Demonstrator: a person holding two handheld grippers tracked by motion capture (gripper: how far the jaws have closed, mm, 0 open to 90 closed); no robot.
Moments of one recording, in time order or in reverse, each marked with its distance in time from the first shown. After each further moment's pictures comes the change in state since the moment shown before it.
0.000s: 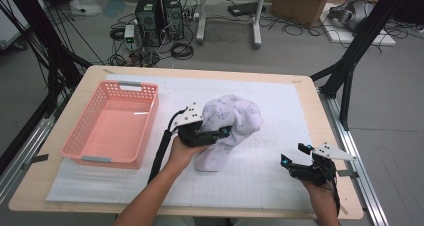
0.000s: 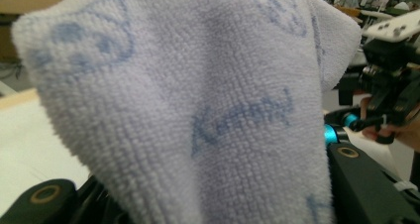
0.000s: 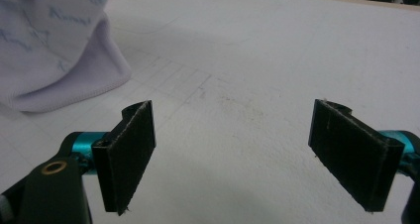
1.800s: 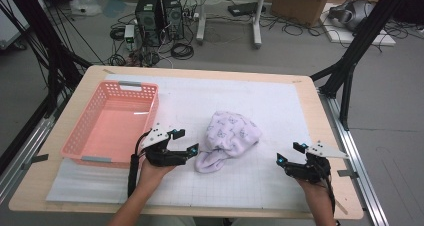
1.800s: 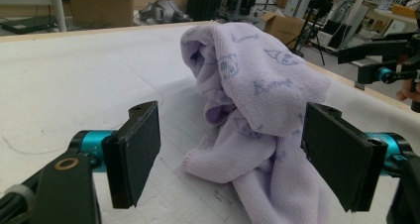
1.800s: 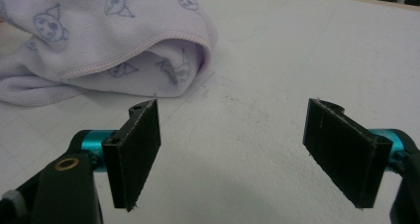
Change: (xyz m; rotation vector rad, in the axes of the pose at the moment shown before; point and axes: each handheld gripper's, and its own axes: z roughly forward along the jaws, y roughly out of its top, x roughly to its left) left arm 0.004 -0.053 -0.085 0.029 0.210 -0.097; right arm 0.007 0.002 0.014 0.020 0.002 -0.048
